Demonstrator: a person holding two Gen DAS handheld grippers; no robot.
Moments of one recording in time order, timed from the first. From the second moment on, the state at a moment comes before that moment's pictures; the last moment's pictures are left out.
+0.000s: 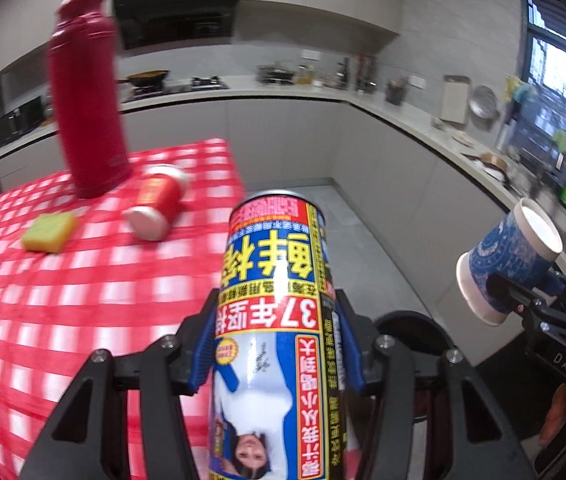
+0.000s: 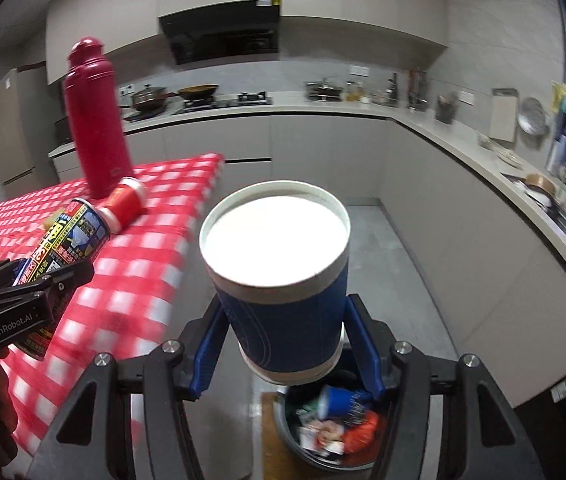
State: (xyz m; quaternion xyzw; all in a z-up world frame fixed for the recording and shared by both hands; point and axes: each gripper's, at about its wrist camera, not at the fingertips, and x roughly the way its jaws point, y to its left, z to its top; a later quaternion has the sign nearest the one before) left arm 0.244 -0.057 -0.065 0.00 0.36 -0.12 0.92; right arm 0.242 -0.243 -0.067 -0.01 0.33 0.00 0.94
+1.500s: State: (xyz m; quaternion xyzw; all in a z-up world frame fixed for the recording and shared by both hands) left arm 0.269 -0.255 -0.283 -0.04 0.59 -0.14 0.80; right arm 0.257 -0.401 -0.315 -0.17 0.48 0.10 0.86
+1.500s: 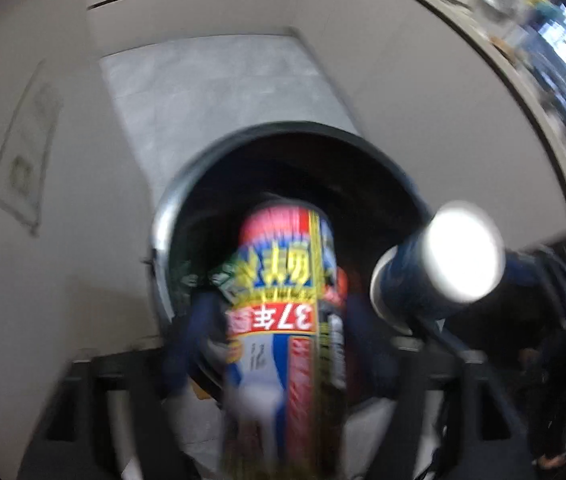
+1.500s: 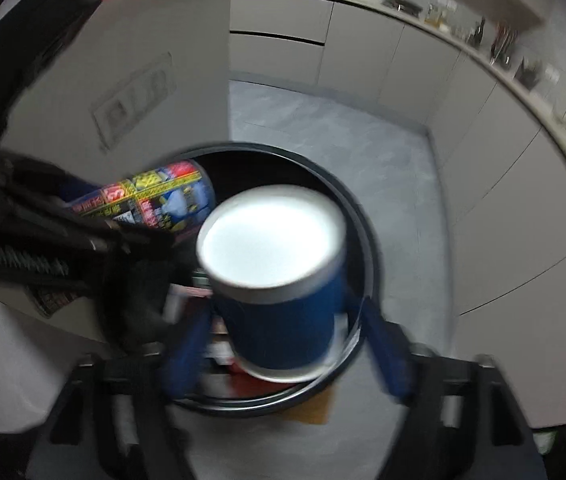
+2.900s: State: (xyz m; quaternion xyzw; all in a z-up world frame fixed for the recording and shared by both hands) left arm 0.216 -0.203 -0.126 -0.04 0.45 -0.09 0.89; right arm 0.217 -0.426 -0.159 -0.04 0.41 -0.05 0.91
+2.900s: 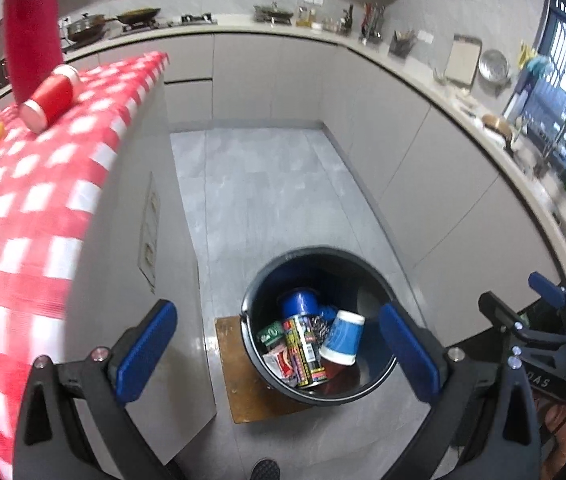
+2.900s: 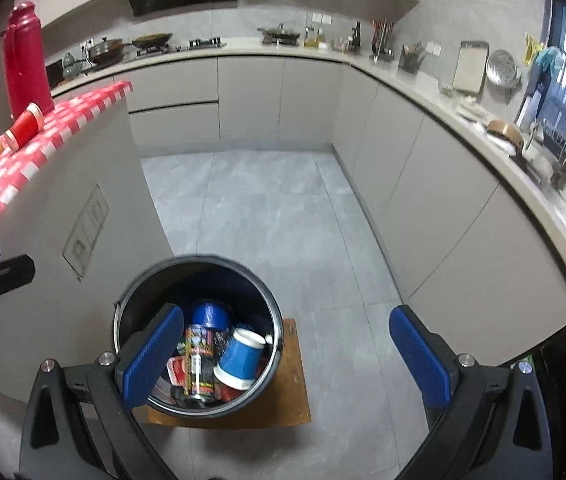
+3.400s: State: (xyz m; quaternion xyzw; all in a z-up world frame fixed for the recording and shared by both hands) left arm 0.200 -0.092 -0.065 -0.05 0.38 -0.01 0.92; right arm 0.245 -0.322 -0.089 -0.03 0.34 0.02 0.94
